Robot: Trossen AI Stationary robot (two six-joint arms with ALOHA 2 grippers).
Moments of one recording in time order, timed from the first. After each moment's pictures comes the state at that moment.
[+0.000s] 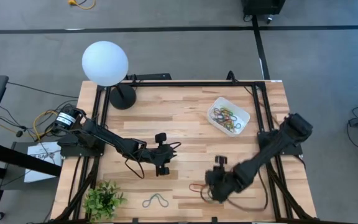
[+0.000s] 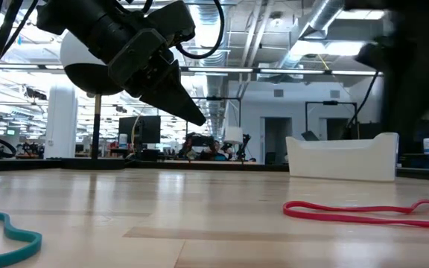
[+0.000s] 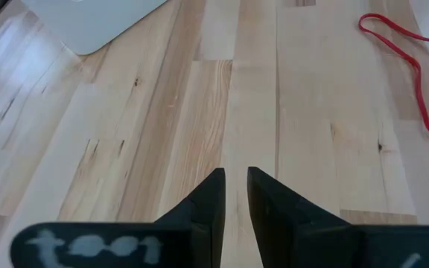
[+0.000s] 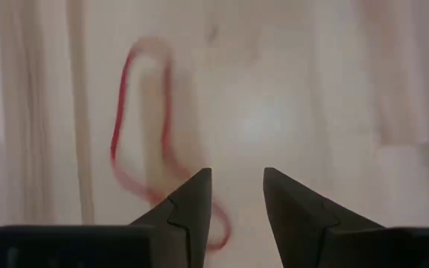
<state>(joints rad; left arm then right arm) -0.32 1.69 0.87 0.11 -0.43 -0.18 0.67 1.76 1.17 -0.72 0.35 0.67</state>
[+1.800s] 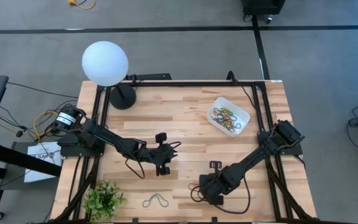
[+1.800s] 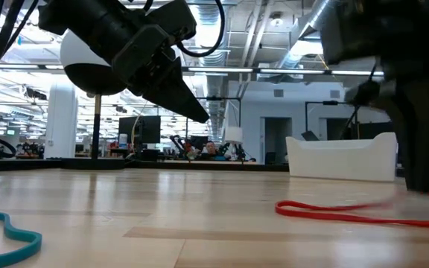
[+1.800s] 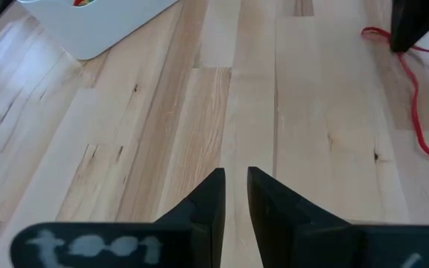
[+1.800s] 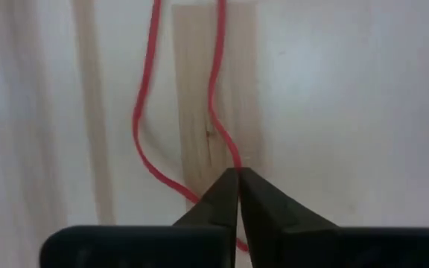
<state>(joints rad) -0.31 1.69 0.87 0.13 -0.43 -0.18 0.63 1.94 1.25 -0.72 0.12 0.61</state>
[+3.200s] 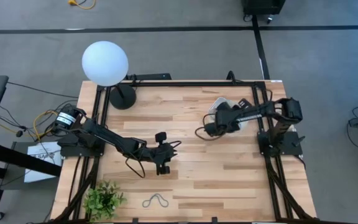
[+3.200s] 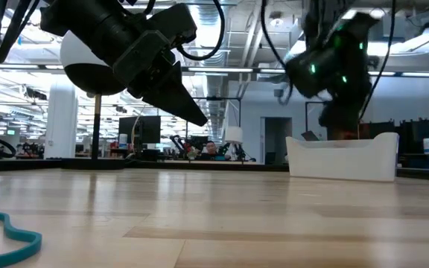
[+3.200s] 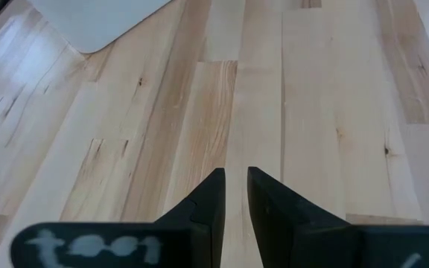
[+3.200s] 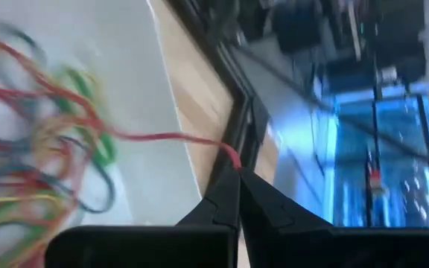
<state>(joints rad) -0.30 1.69 0.87 0.11 -0.43 -0.18 -0.03 1.75 1.09 -1.54 0.86 1.04</state>
